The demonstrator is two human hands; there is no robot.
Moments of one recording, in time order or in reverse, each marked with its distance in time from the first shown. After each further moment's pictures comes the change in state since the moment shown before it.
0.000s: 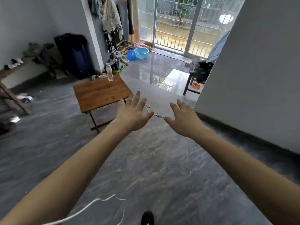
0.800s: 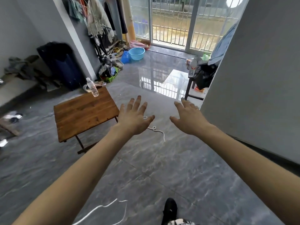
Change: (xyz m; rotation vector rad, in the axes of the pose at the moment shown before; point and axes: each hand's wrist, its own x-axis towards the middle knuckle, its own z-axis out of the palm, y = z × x) left_hand 0.334 0.111 -0.026 0.018 -0.076 -0.020; right_hand 0.296 0.211 -0.052 0.059 -0.033 0.011
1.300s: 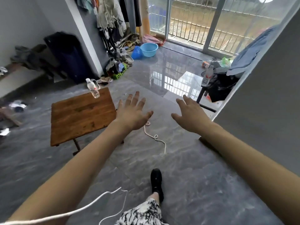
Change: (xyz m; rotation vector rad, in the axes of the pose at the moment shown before) left_hand 0.194 0.000 -0.039 -0.049 -0.023 -0.146; right_hand 0.209 0.056 -0.043 -0.006 -0.049 -0.121
